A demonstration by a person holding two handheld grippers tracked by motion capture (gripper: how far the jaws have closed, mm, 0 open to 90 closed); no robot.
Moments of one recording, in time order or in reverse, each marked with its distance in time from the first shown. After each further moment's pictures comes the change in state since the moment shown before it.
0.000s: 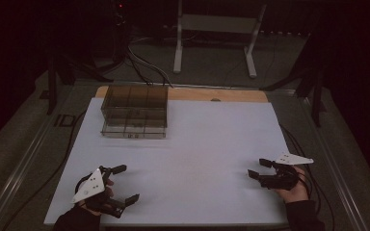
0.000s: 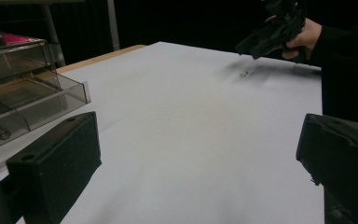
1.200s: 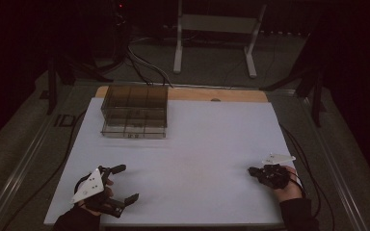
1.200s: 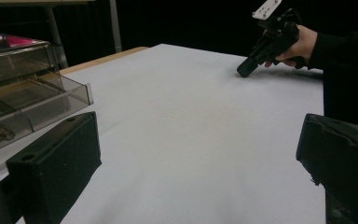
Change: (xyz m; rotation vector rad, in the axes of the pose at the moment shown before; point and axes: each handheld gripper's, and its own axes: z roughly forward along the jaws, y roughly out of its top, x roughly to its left) left arm 0.000 0.000 -0.001 -0.009 0.008 -0.007; right arm 0.006 -0.001 0.023 0.209 -0.091 -0.094
